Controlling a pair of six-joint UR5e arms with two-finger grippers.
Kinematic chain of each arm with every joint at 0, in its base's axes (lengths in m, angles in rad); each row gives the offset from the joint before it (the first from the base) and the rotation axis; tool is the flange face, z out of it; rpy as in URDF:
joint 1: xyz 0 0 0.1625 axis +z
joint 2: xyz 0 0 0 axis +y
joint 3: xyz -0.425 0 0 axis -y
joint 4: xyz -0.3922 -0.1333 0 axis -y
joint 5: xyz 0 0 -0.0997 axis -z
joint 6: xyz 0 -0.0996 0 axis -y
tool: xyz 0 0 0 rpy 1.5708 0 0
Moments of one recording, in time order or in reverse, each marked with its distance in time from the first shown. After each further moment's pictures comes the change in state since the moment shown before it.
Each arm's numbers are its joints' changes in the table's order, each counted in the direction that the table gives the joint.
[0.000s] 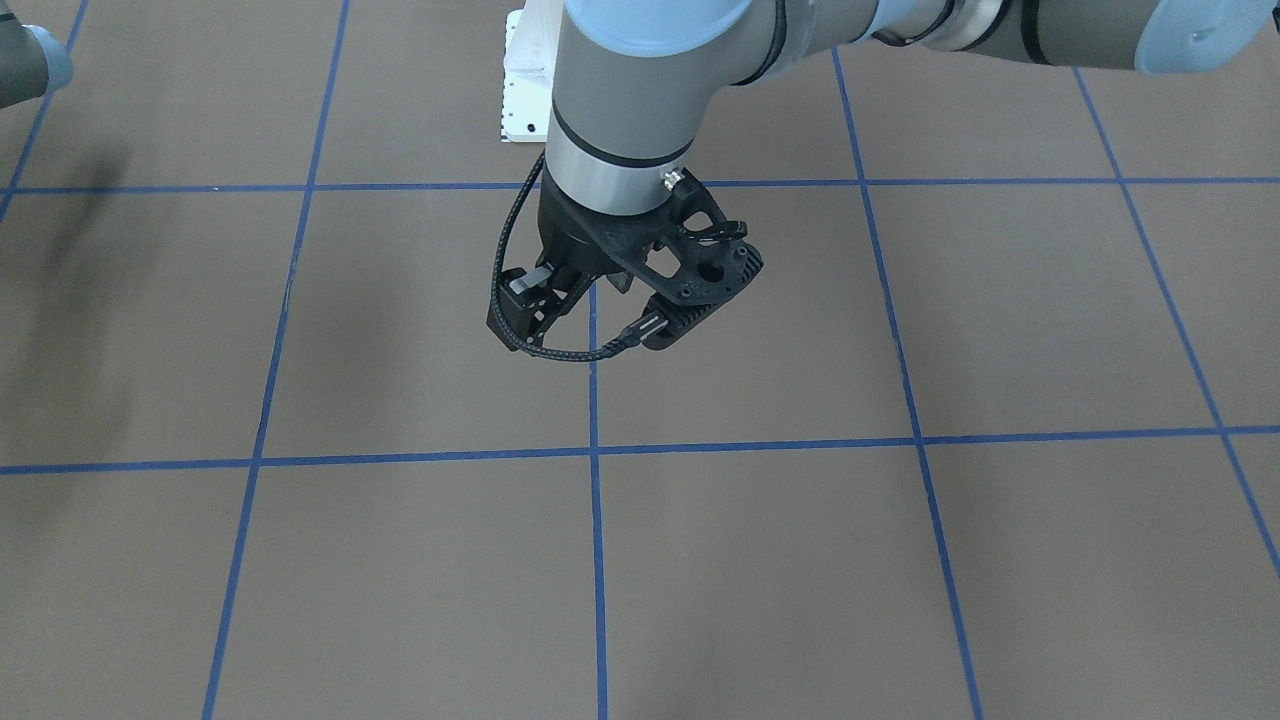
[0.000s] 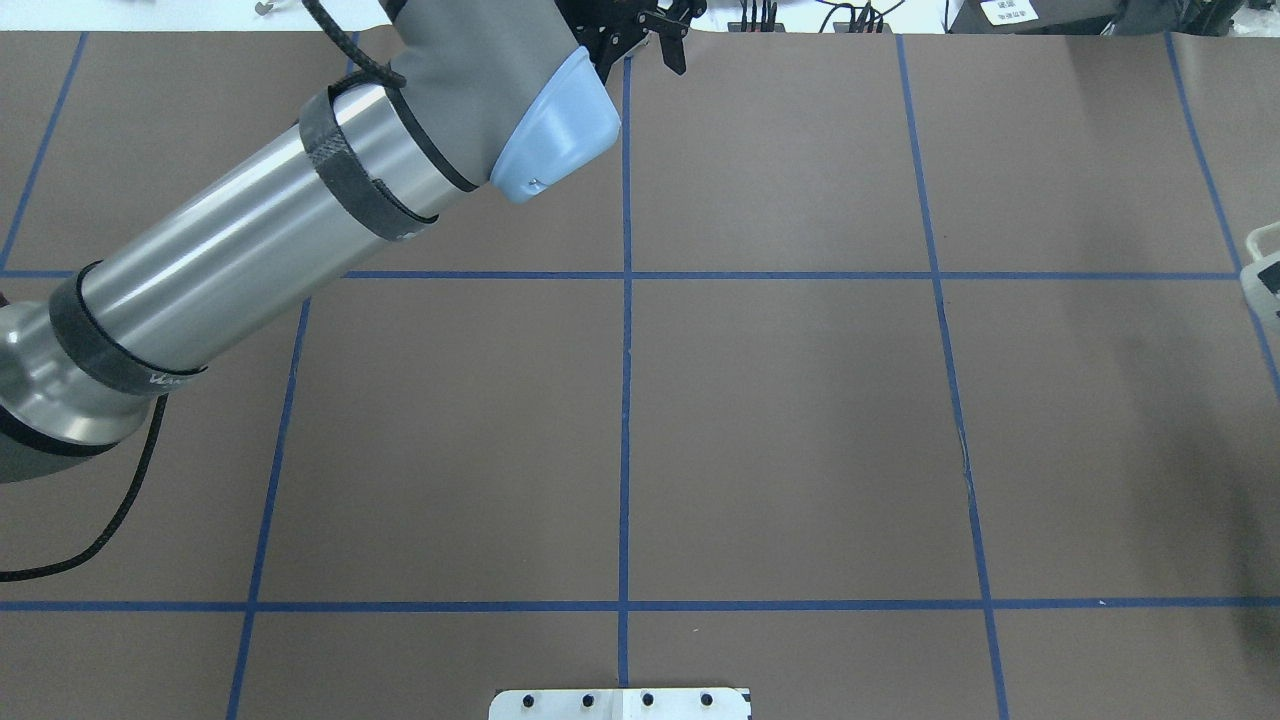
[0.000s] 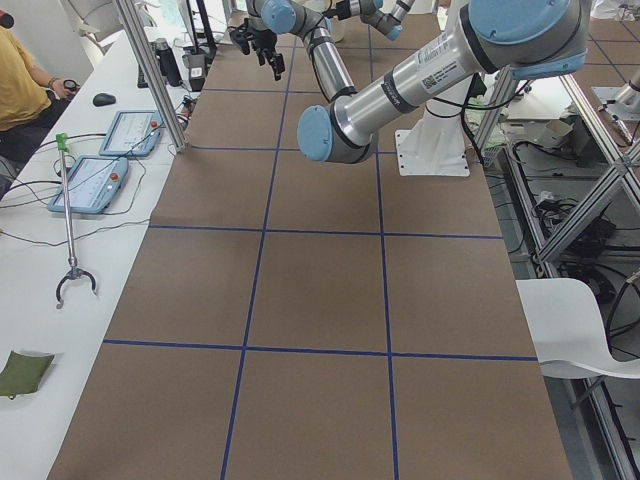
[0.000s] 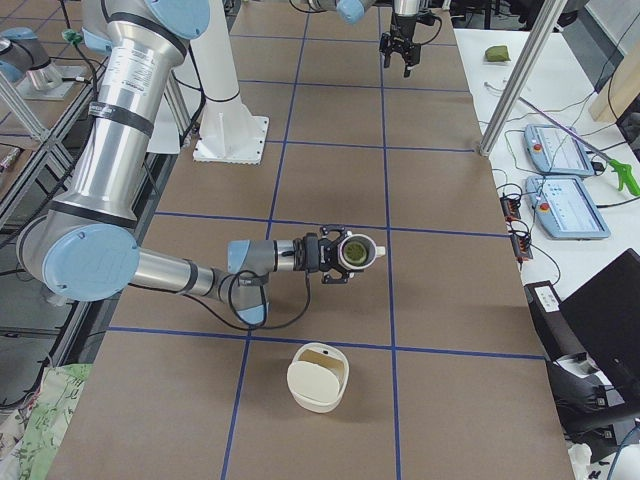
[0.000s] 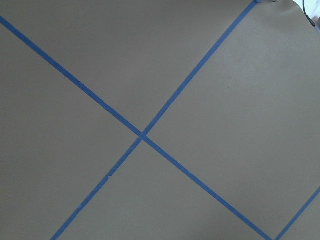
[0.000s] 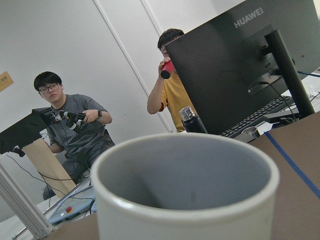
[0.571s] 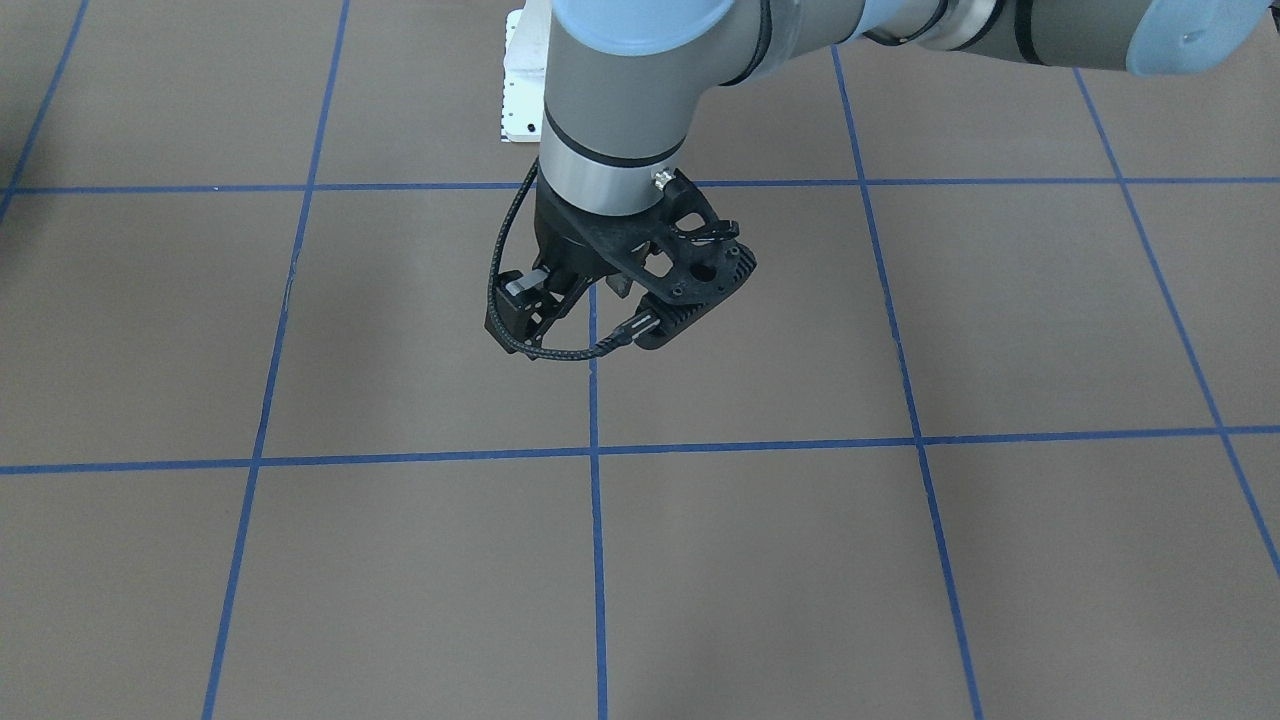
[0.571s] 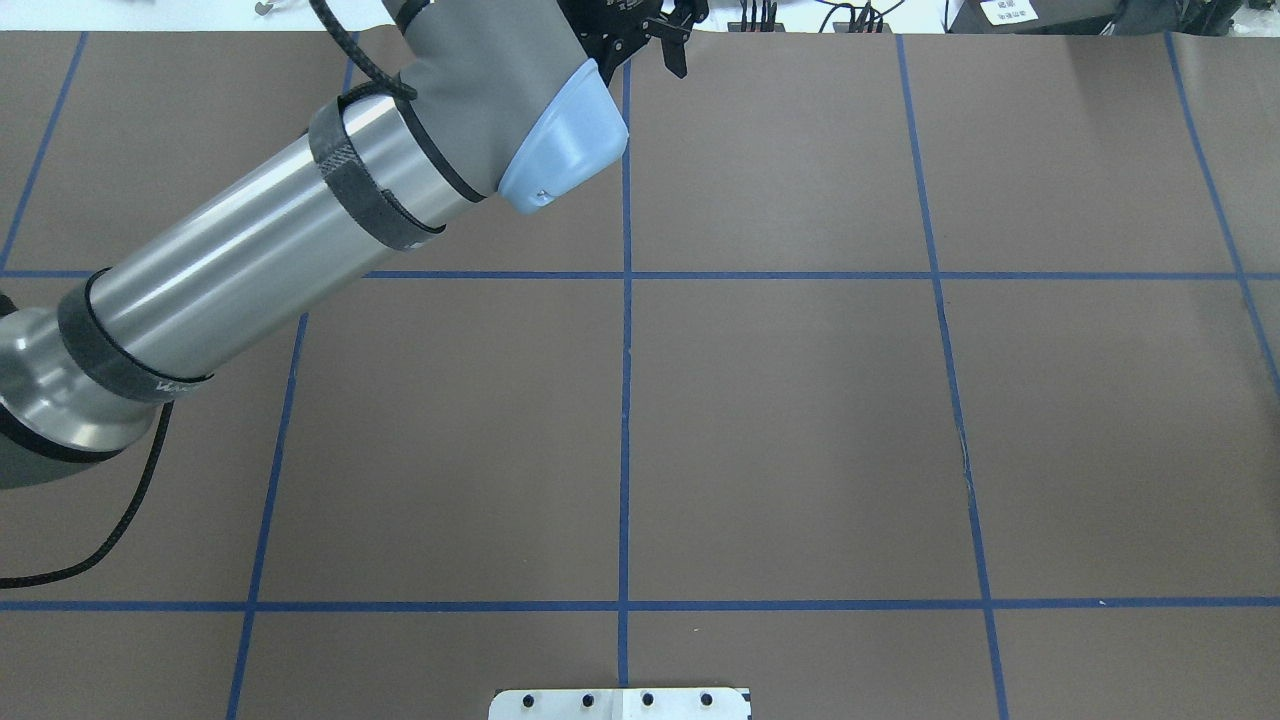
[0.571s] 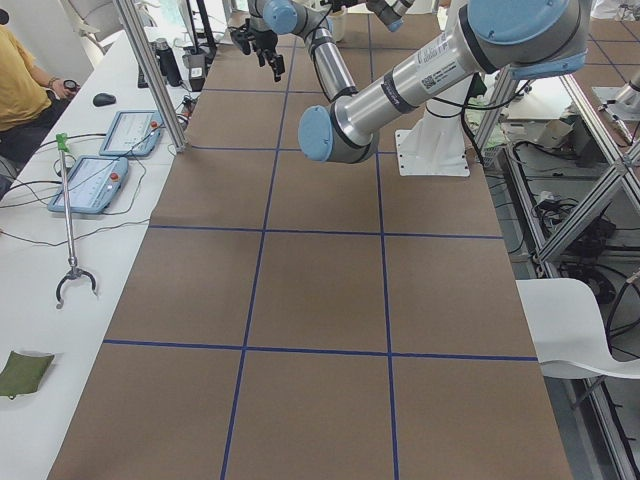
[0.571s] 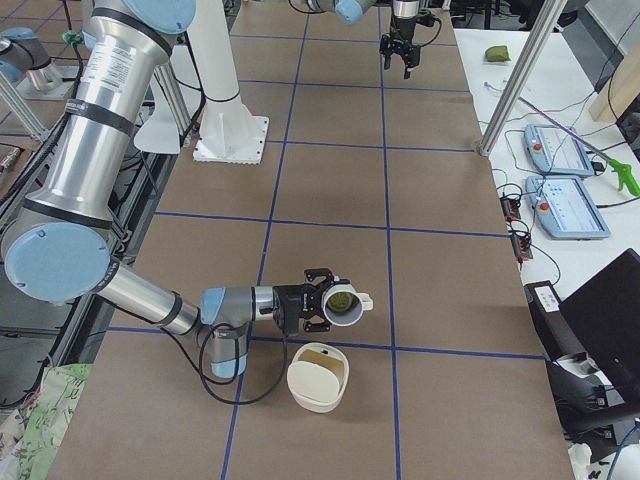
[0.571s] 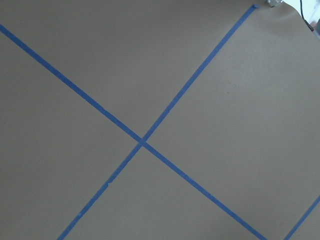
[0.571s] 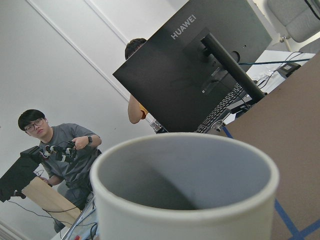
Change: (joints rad) left arm 0.012 0.002 0.000 0.000 0.034 0.001; right arm 0.225 0.019 -0.178 0.155 0.239 0.372
